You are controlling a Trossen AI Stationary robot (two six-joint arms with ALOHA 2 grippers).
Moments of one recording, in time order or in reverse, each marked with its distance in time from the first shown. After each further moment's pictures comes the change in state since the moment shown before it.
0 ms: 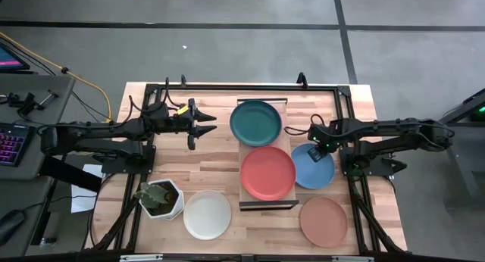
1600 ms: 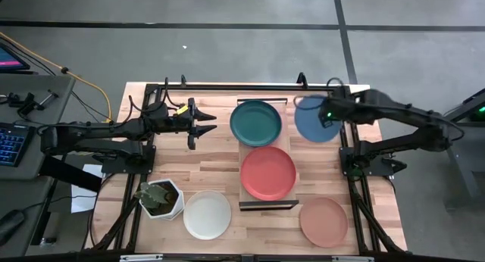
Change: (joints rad) left arm 0.000 0.000 0.000 0.013 -0.005 0.035; right arm 0.001 -0.002 0.742 -0.635 0.556 0.109
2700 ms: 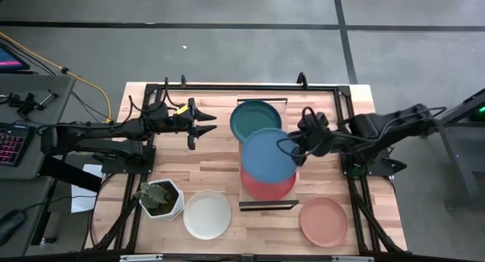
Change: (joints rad) left arm 0.000 0.000 0.000 0.001 0.006 -0.008; right arm 0.557 0.185 0.162 0.550 -0.048 -0.098
